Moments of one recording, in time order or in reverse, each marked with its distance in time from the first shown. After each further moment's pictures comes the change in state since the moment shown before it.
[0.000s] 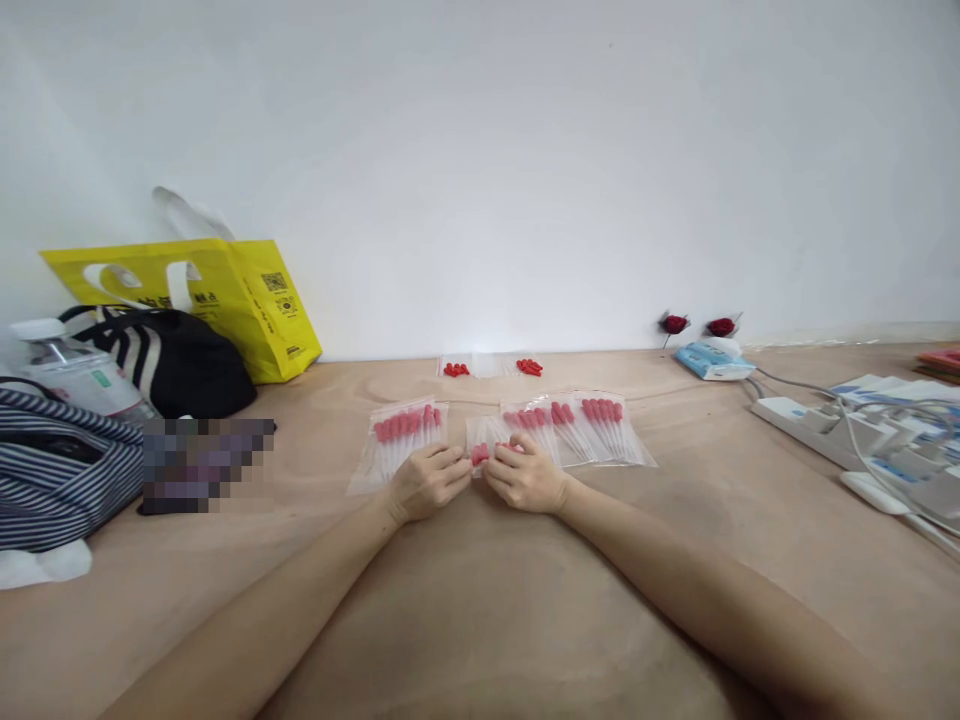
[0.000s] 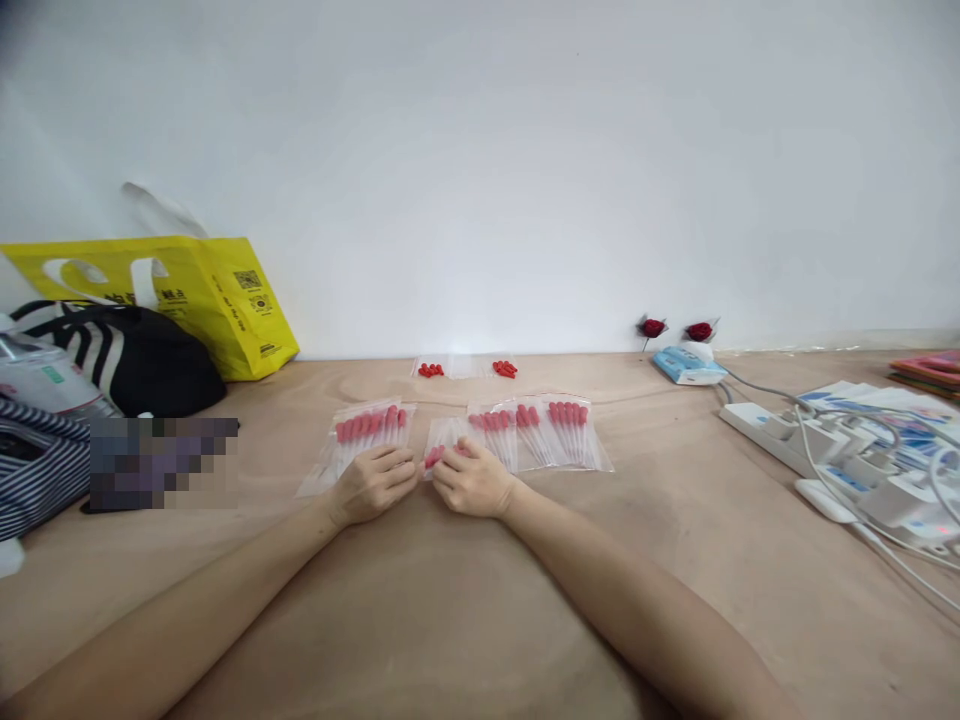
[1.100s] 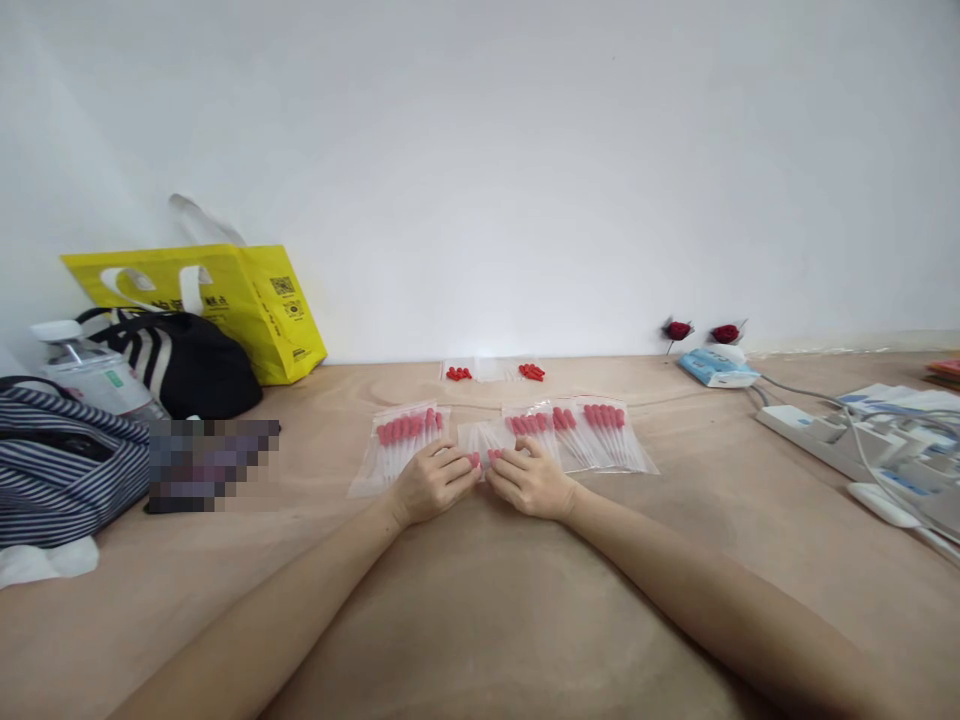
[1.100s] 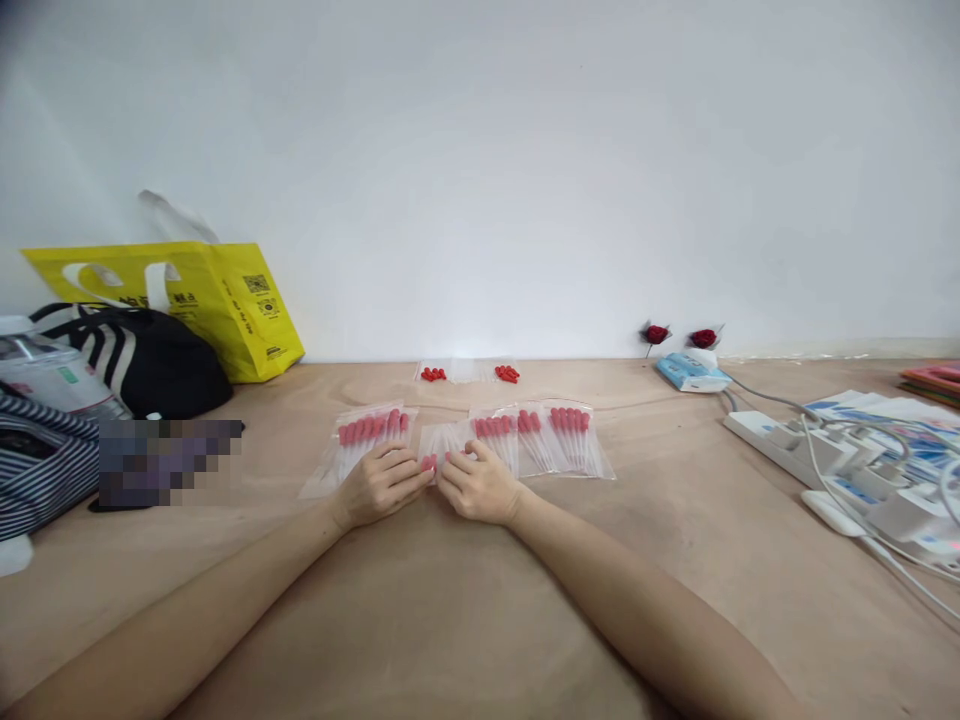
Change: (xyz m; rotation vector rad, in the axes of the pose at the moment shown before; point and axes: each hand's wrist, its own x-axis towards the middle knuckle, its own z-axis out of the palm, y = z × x) left_hand 0.005 0.002 0.003 -0.062 0.092 -0.072; right_hand -0.006 0.002 -0.004 0.026 -0.054 0.040
